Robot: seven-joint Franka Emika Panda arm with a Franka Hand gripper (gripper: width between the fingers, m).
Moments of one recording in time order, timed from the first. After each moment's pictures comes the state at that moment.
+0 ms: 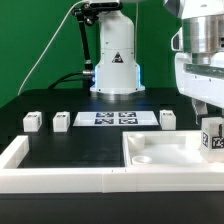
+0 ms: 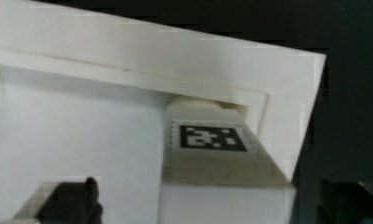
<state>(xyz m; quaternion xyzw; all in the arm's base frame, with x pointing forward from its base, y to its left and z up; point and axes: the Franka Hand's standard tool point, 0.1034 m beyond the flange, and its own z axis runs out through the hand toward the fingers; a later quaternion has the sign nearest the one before) 0.620 0.119 0.075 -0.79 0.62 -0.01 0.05</state>
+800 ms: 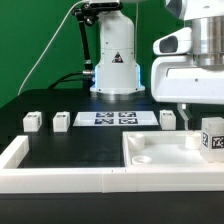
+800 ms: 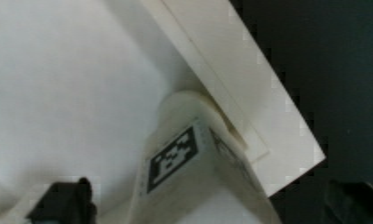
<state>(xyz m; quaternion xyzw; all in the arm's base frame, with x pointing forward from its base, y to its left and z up) 0.620 0.122 0.072 -0.97 0.23 -0.03 0.04</state>
